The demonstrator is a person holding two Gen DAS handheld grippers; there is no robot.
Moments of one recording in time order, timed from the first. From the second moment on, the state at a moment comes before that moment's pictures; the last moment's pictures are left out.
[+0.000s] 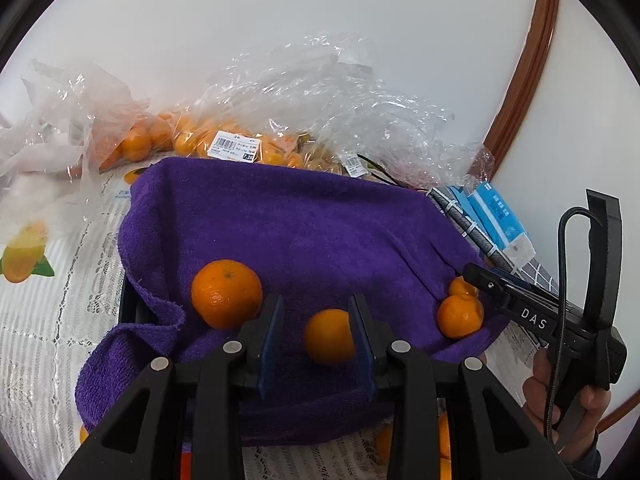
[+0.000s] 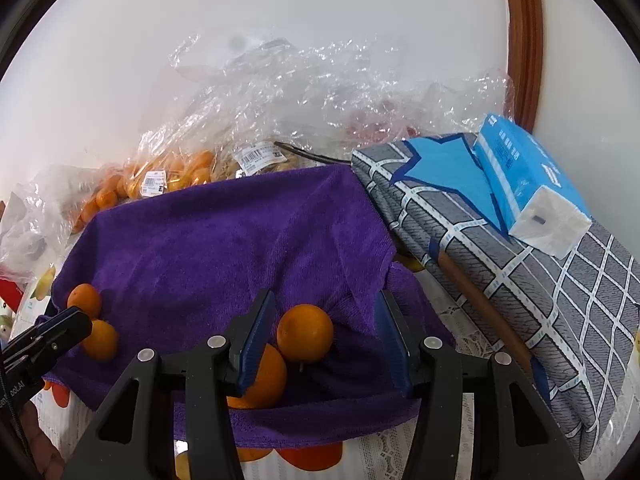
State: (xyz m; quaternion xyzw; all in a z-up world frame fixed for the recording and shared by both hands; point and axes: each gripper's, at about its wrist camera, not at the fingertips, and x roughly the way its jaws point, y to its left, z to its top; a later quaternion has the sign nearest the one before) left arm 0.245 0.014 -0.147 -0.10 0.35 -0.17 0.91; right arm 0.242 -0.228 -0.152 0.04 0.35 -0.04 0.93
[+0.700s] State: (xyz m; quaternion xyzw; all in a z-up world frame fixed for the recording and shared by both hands) left arm 0.237 0.013 -0.139 -0.10 0.33 -0.17 0.92; right arm 0.187 -0.230 -0.118 0.03 0.35 -0.05 0.94
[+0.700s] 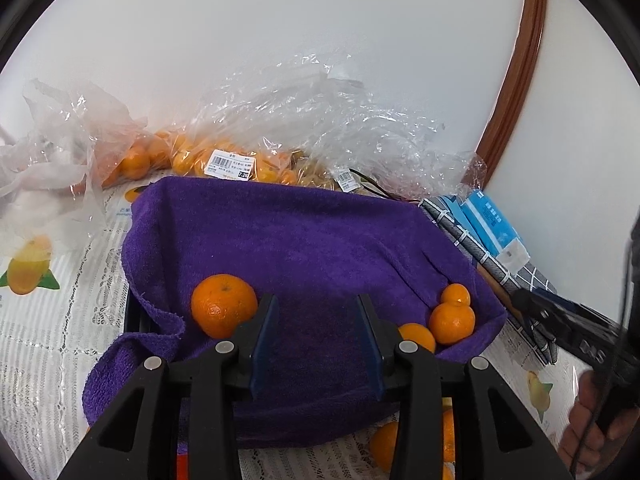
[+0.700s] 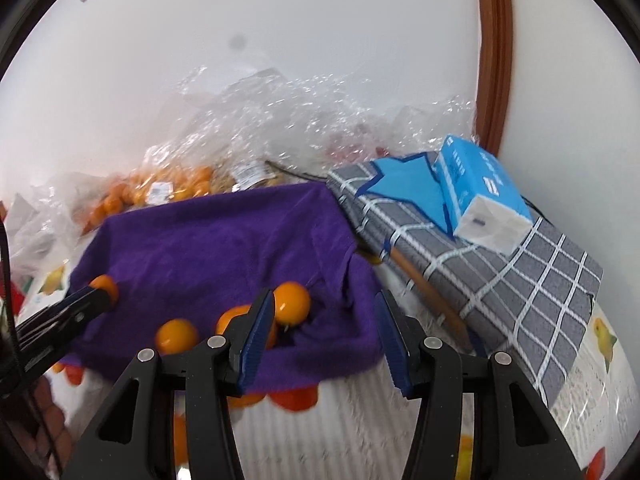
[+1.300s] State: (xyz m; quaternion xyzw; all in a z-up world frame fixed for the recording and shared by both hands) left arm 0.187 0.058 -0.138 -0.13 0.32 -0.12 0.93; right arm 0.124 -0.215 -0.108 0.03 0.37 -0.03 0.93
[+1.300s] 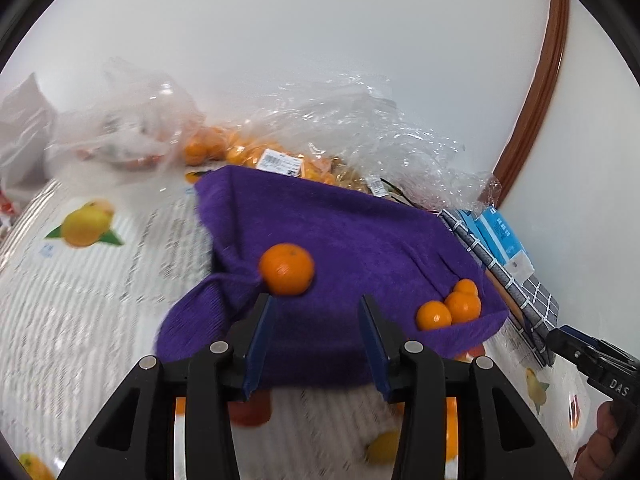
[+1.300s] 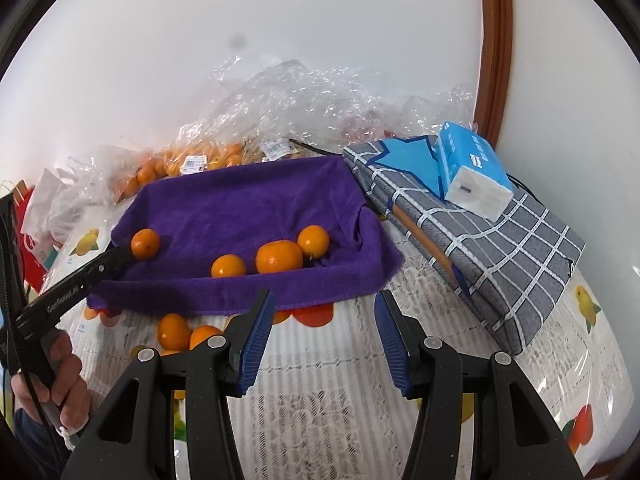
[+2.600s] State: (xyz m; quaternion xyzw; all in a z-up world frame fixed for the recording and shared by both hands) left arm 0.162 0.079 -0.148 -0.13 0.33 -0.10 0.93; right arm 0.168 -0.212 -0.162 0.10 0.42 0.05 0.90
